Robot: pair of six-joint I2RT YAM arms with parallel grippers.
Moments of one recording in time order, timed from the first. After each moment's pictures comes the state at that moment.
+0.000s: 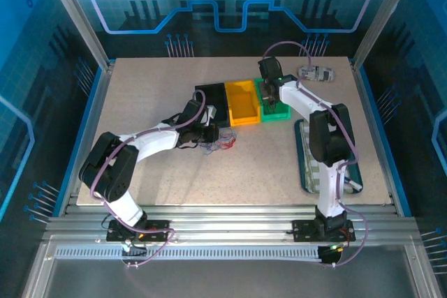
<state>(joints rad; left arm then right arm) -0.48 1.68 0.96 -0.19 0.23 -0.45 0.34 2.09 1.66 -0.51 0.36 0.09</state>
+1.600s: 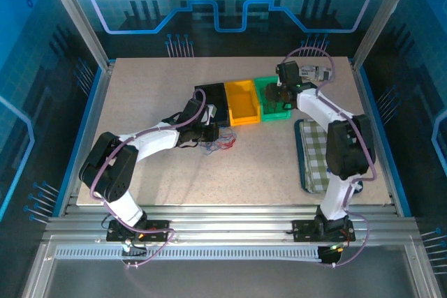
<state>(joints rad) -0.48 1.68 0.97 -0.20 0.22 -0.45 0.26 1.83 1.39 -0.39 0.11 0.26</state>
